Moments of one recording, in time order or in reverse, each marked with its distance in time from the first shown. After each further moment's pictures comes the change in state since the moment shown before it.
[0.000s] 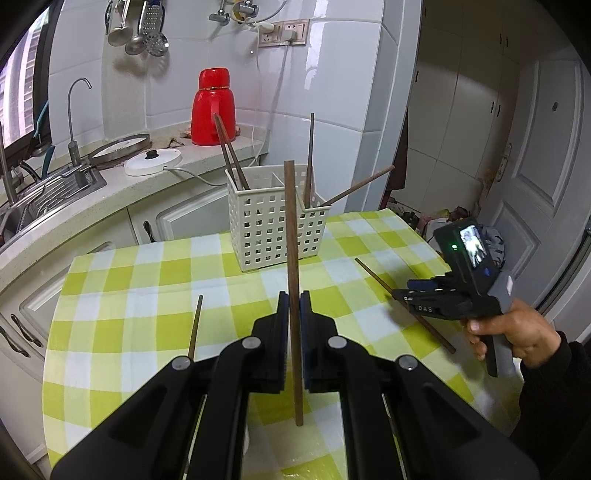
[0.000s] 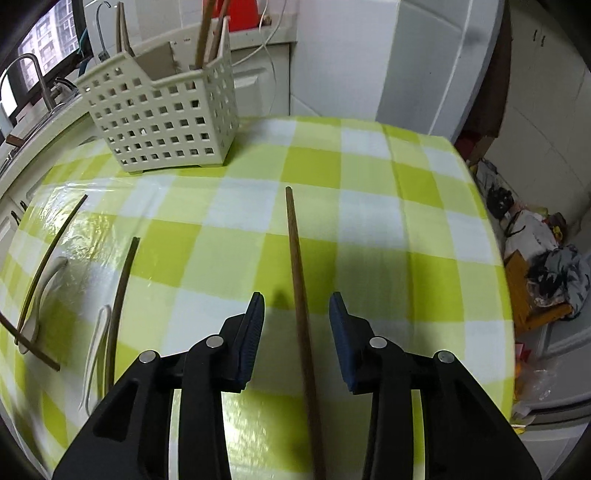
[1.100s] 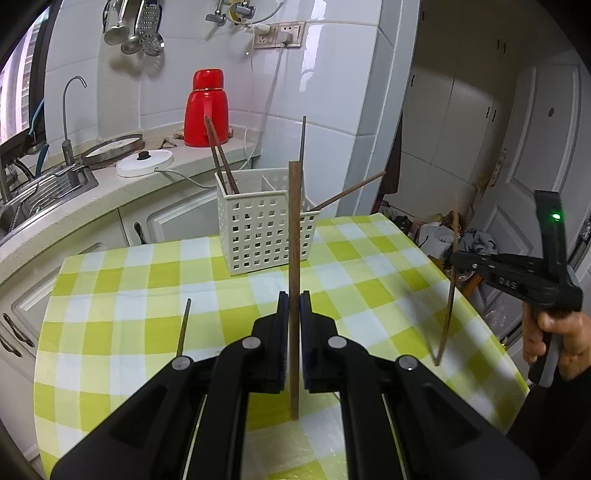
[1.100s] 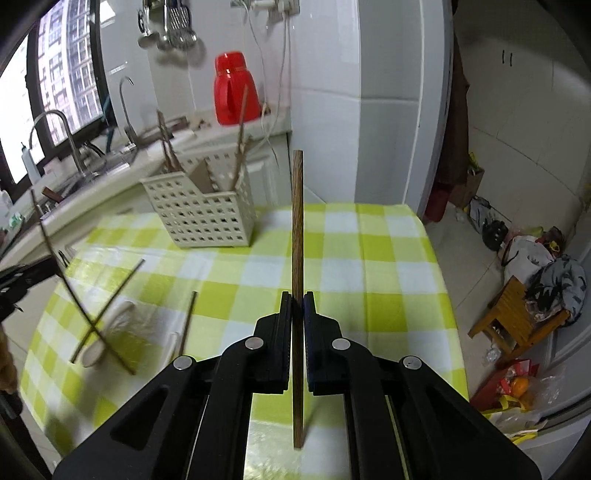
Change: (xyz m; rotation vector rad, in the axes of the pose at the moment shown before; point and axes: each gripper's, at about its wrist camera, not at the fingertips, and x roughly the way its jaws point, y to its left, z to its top) left arm 0.005 -0.003 0.004 -0.013 -0.012 -0.037; right arm -0.140 -0.014 -0.025 0.070 -0.293 0.056
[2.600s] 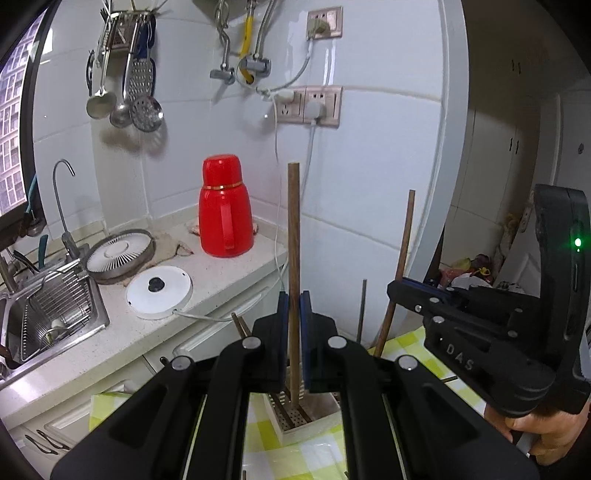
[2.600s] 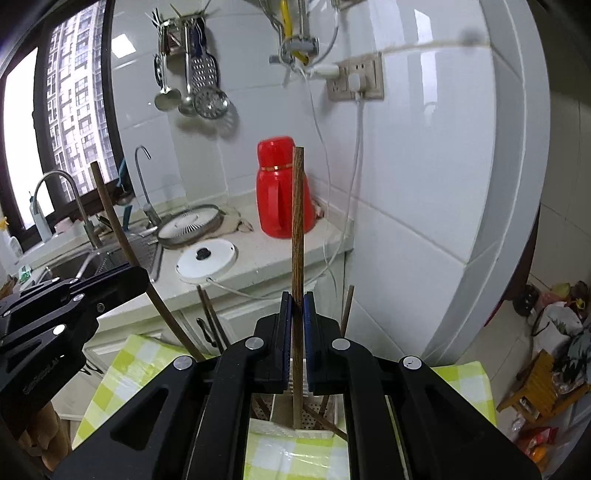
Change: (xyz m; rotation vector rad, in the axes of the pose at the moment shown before) left arm 0.070 0.049 0.233 0.036 -0.146 0.098; right arm 0.072 0.104 0.230 -0.023 -0.178 0.067
